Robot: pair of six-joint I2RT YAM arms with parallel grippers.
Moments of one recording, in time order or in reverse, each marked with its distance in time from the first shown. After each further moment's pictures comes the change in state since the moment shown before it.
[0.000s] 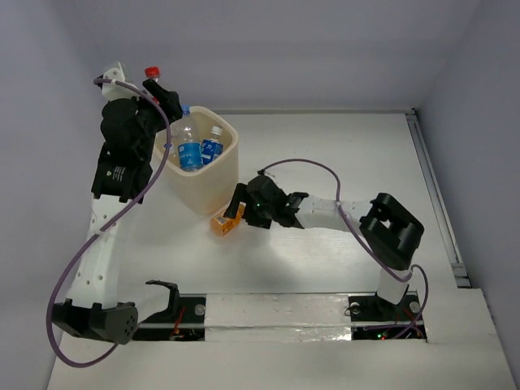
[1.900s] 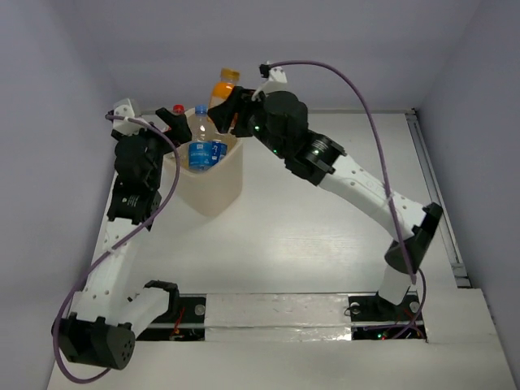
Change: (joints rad) left arm 0.053 -0.132 -0.446 0.334 -0.004 0.039; right arm -0.021 -0.100 0.745 -0.135 0.196 -0.496
